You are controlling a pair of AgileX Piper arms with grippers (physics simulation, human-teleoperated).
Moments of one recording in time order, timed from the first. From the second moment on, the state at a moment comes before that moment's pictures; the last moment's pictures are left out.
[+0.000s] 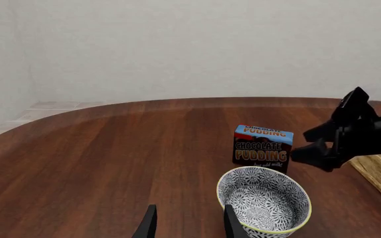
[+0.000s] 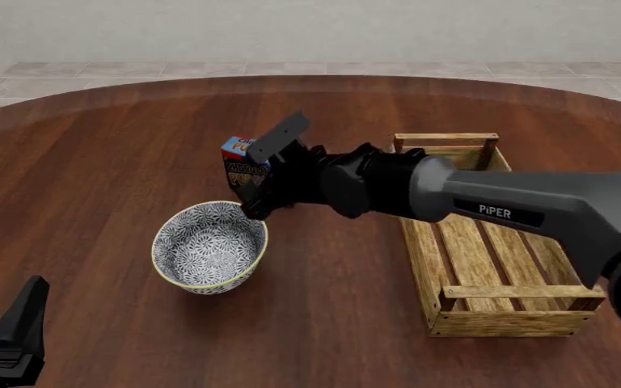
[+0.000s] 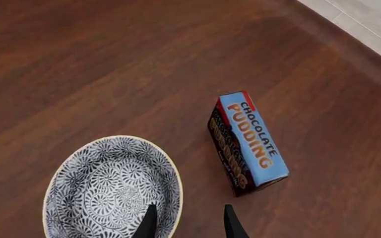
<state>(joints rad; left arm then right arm) 0.00 0.00 0.00 0.00 0.00 0.74 1.93 -1.39 0.11 -0.17</state>
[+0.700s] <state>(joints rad) 0.00 0.00 0.00 0.00 0.00 0.73 2.01 -1.44 0.09 -0.16</state>
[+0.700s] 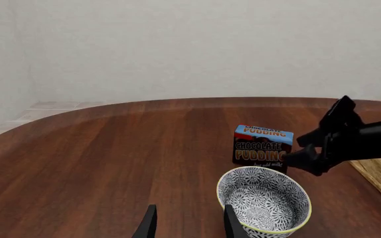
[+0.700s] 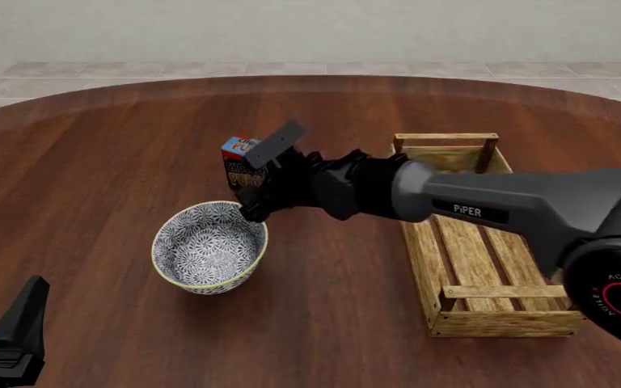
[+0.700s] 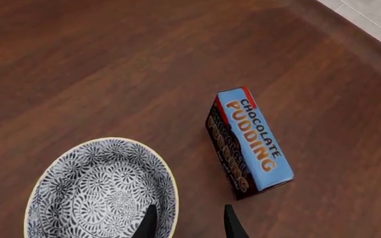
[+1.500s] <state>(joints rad) 0.00 0.00 0.00 0.00 0.00 0.74 2.07 -1.45 0.06 -0.16</state>
